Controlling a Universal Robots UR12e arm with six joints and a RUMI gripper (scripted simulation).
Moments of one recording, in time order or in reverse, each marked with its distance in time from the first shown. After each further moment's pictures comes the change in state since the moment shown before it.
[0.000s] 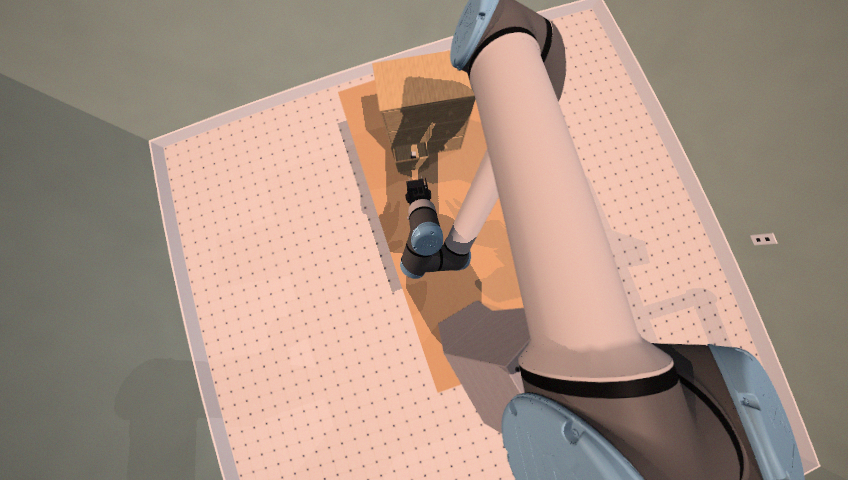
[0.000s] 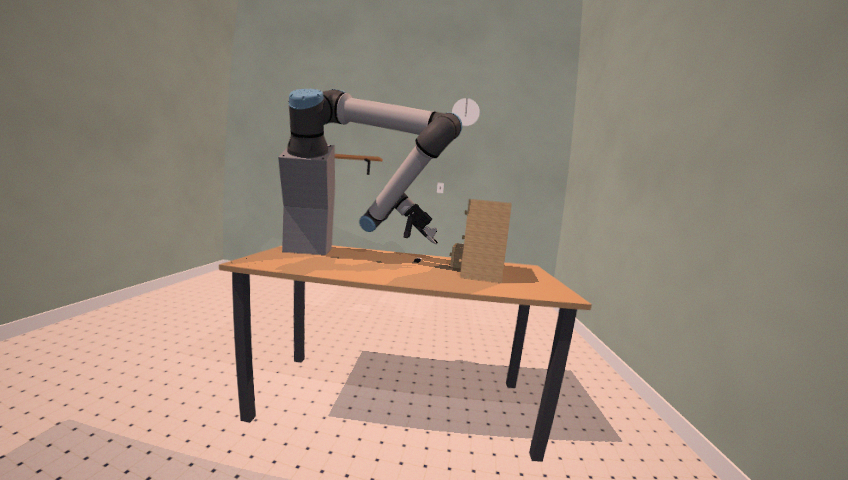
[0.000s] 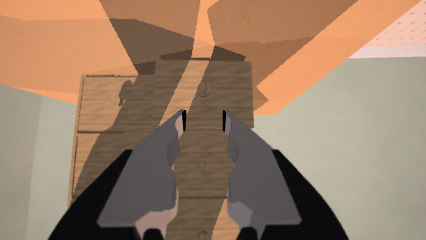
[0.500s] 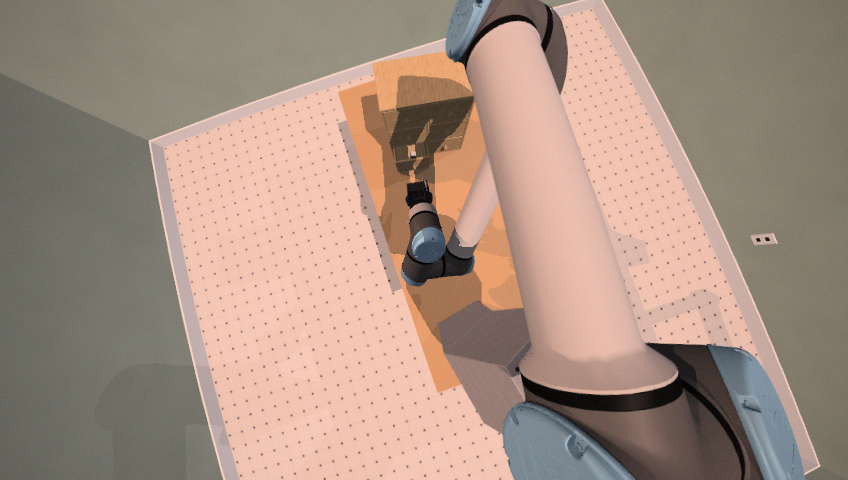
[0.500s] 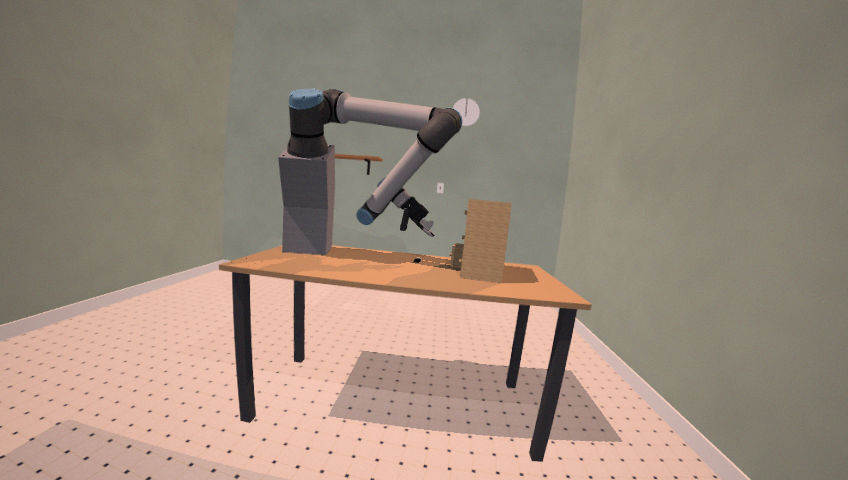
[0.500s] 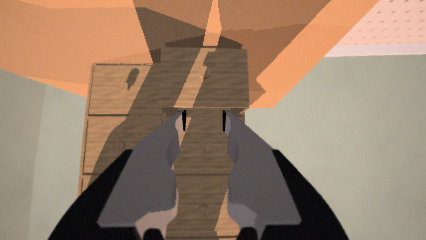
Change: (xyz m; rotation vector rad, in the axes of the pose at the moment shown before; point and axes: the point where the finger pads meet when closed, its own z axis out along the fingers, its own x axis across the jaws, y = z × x) arm 0.000 0.012 -0.039 0.002 -0.001 0.000
